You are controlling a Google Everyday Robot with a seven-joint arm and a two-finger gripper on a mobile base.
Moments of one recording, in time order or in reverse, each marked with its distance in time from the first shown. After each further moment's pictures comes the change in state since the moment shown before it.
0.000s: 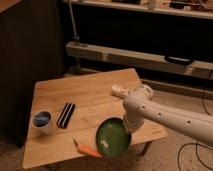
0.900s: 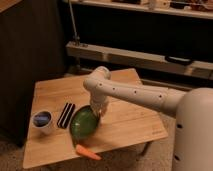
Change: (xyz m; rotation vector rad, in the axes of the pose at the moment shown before) arm 0.140 -0.096 0.014 -0.003 -0.087 0.084
